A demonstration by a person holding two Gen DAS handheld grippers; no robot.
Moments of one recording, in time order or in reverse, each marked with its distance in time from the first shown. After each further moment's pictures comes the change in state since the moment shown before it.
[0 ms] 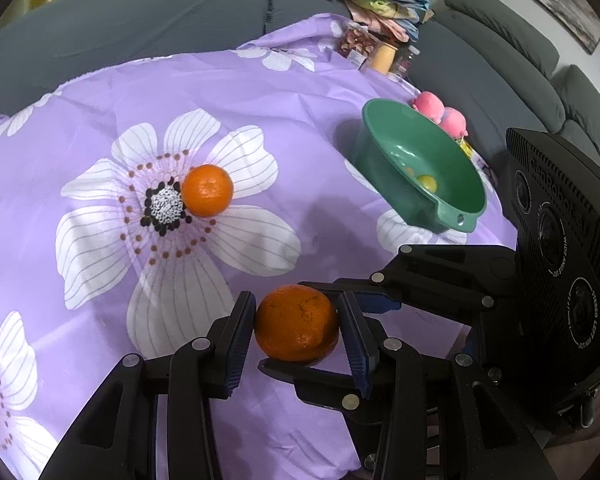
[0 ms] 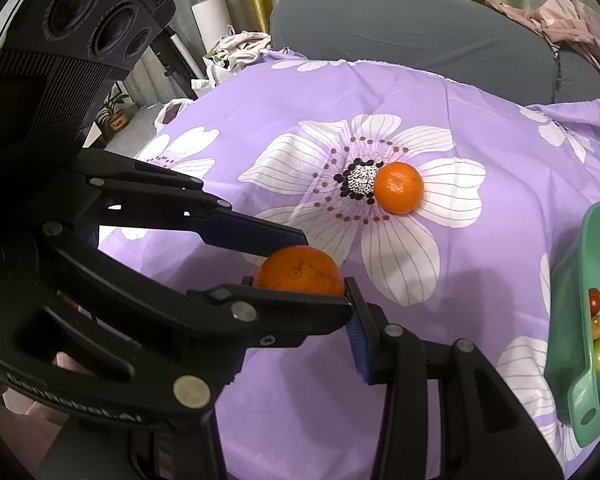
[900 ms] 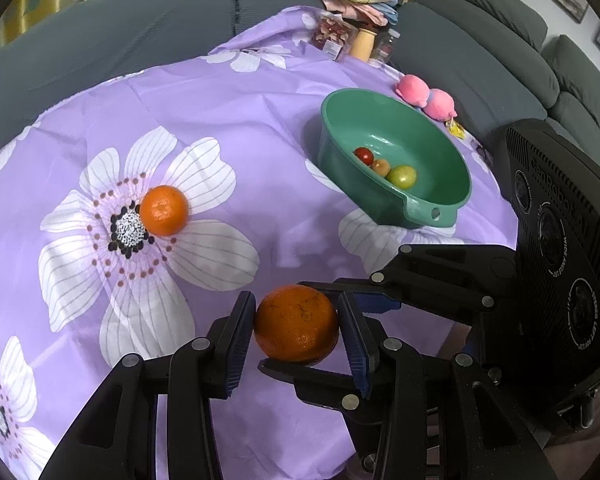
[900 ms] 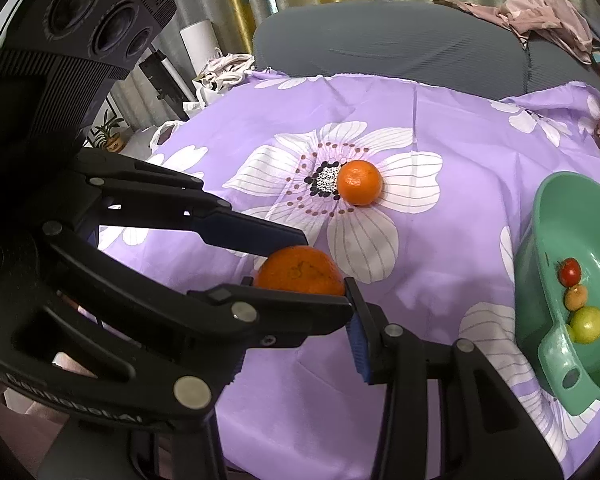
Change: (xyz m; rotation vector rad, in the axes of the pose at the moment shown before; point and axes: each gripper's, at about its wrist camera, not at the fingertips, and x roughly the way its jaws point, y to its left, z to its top) left arm 0.011 -0.037 0.012 0.084 0.028 0.029; right arm -0.032 -0.025 -0.024 0.059 -0.069 -0.005
